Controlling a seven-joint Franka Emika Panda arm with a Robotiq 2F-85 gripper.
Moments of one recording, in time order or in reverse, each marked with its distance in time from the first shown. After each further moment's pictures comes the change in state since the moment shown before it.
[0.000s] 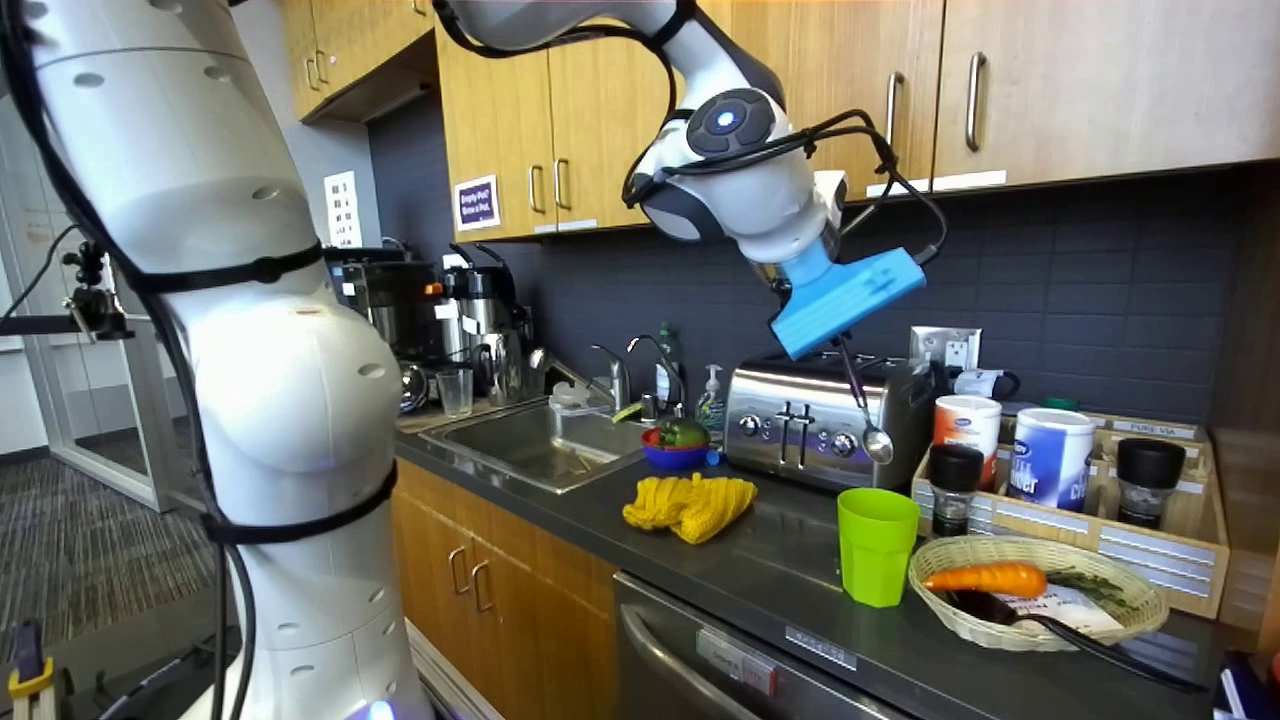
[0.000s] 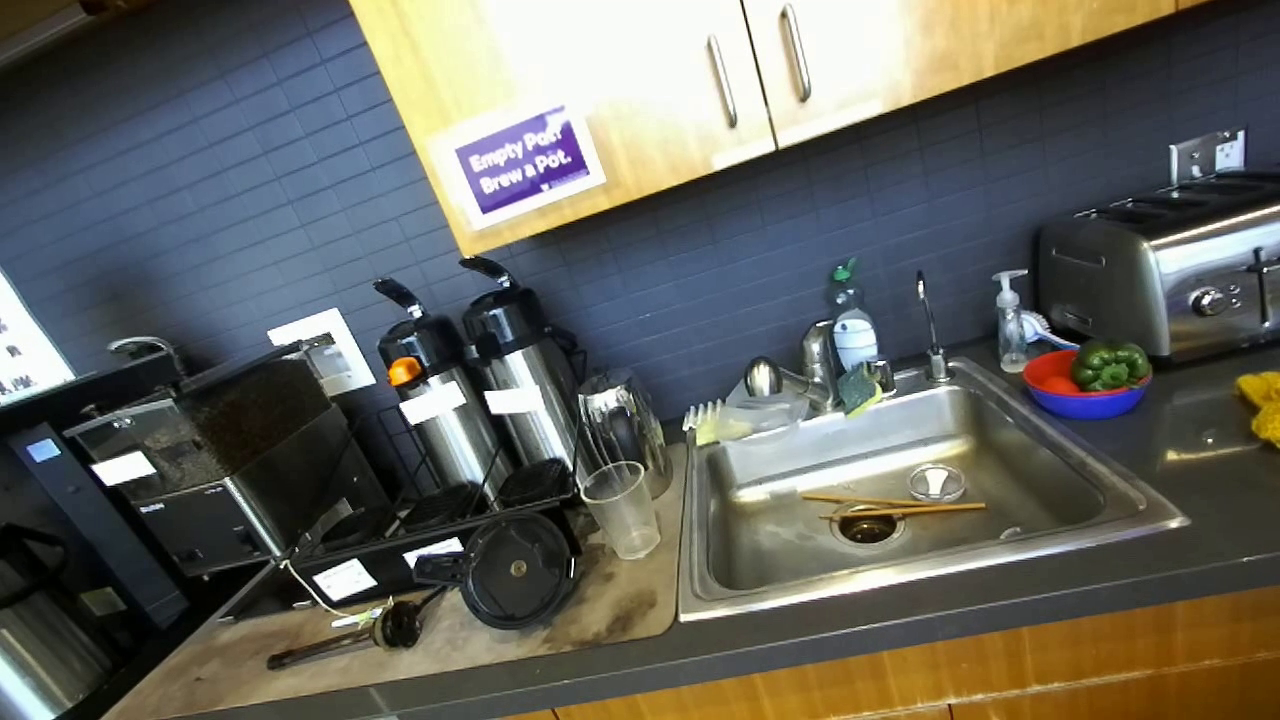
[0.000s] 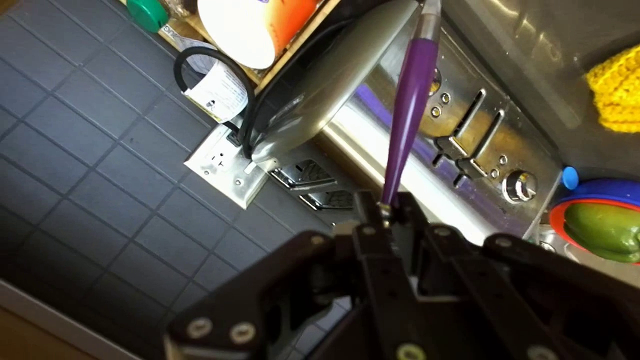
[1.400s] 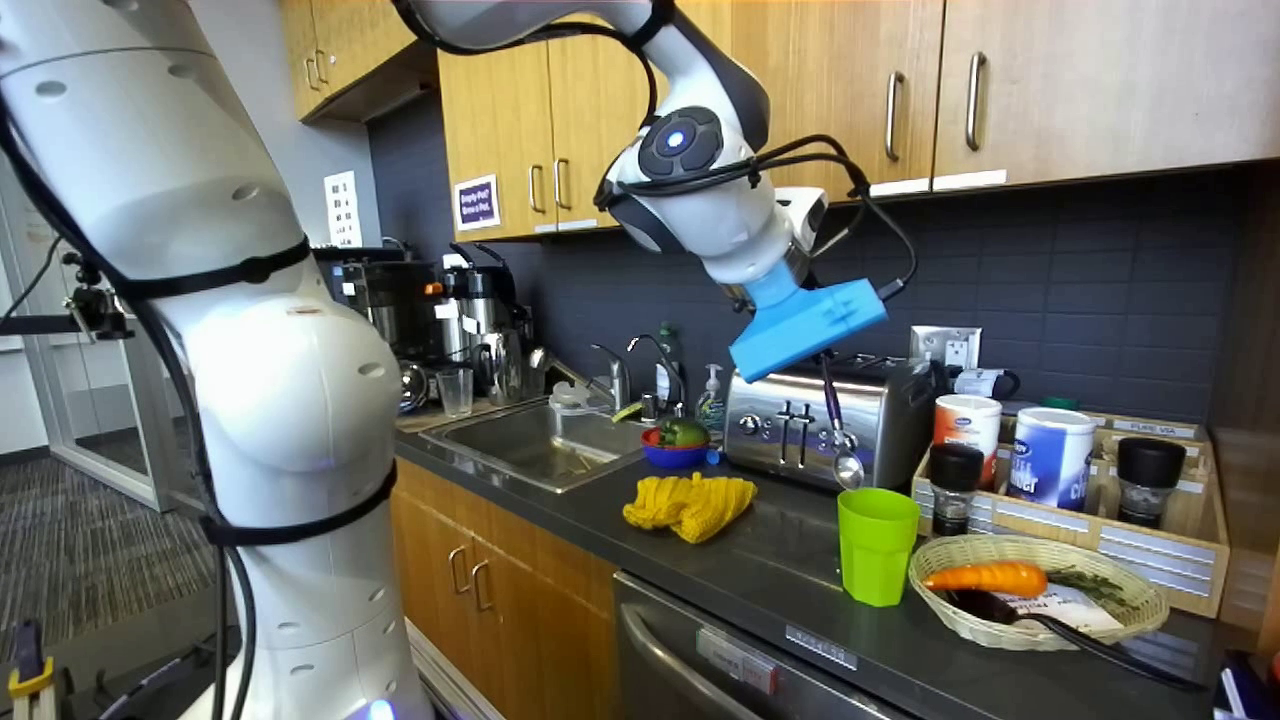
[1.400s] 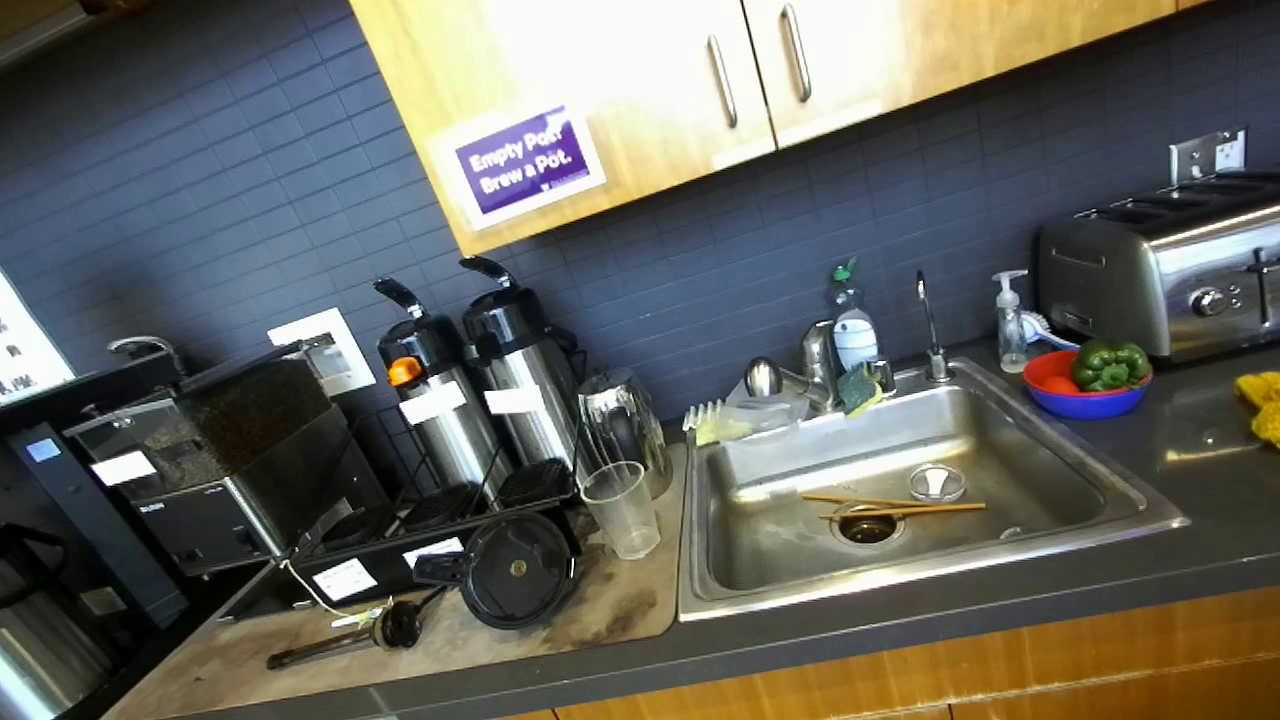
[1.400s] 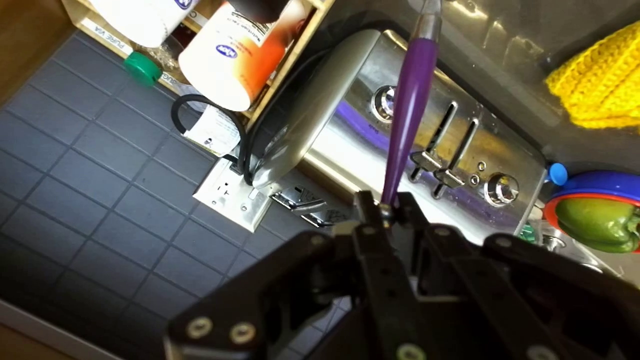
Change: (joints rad) arm 0.003 -0.083 0.001 -0.107 0.147 0.047 -0.036
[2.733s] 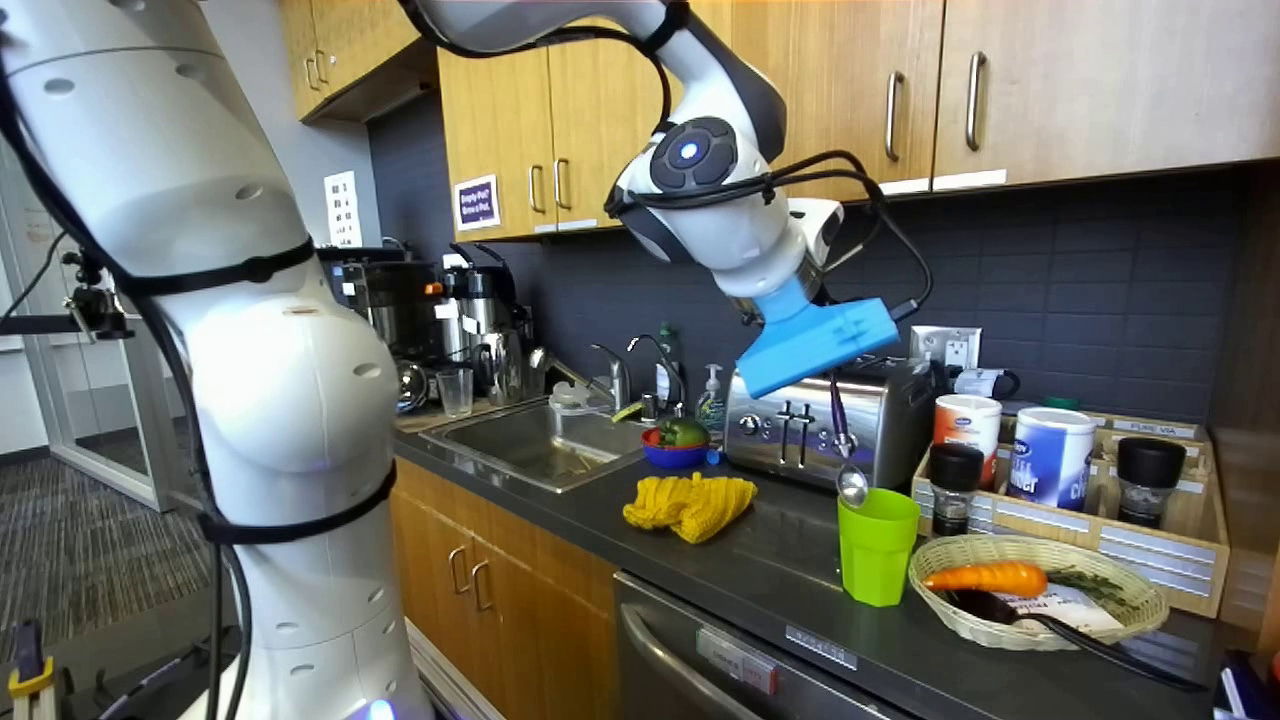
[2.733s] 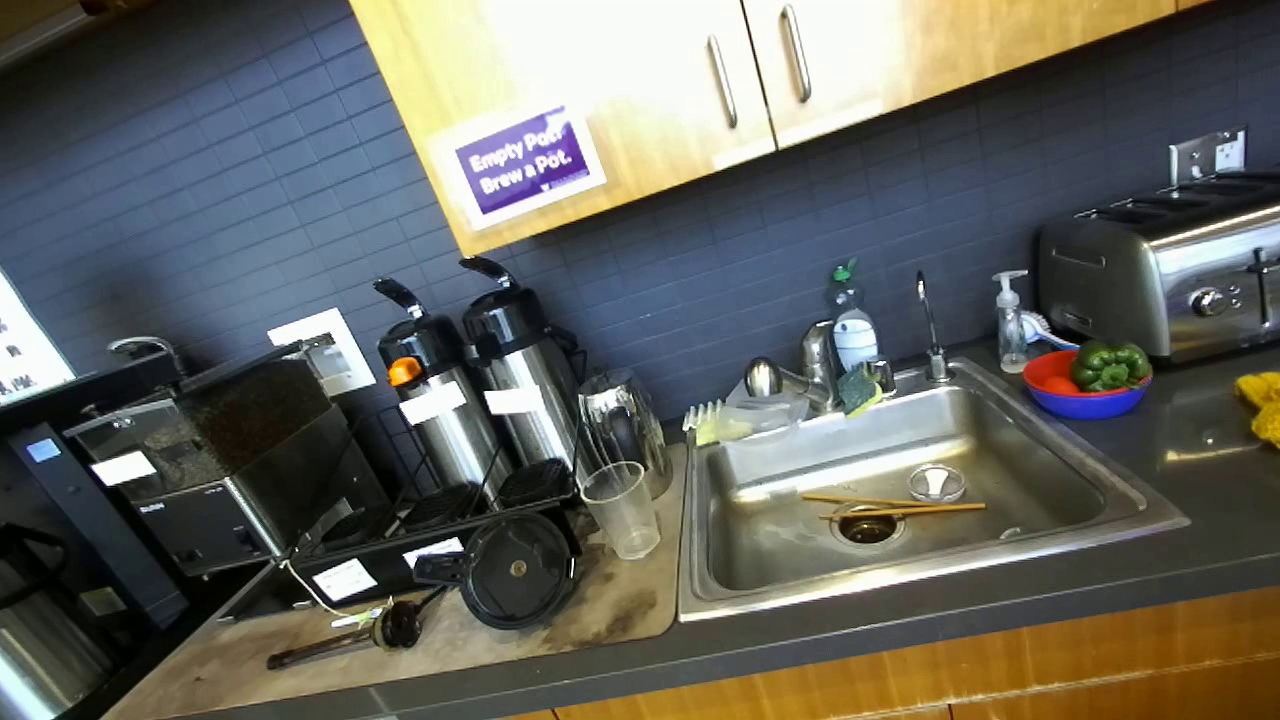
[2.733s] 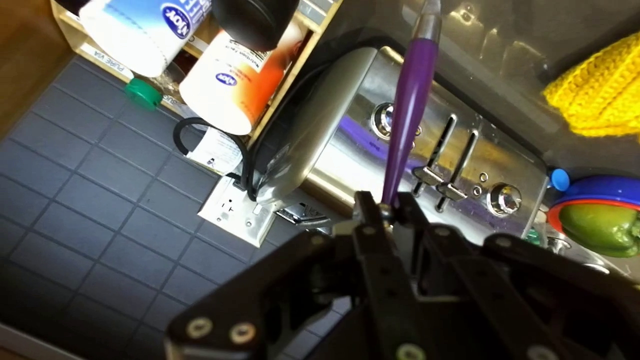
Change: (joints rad) arm -0.021 0.024 -0.030 -0.002 0.000 -0.042 0.002
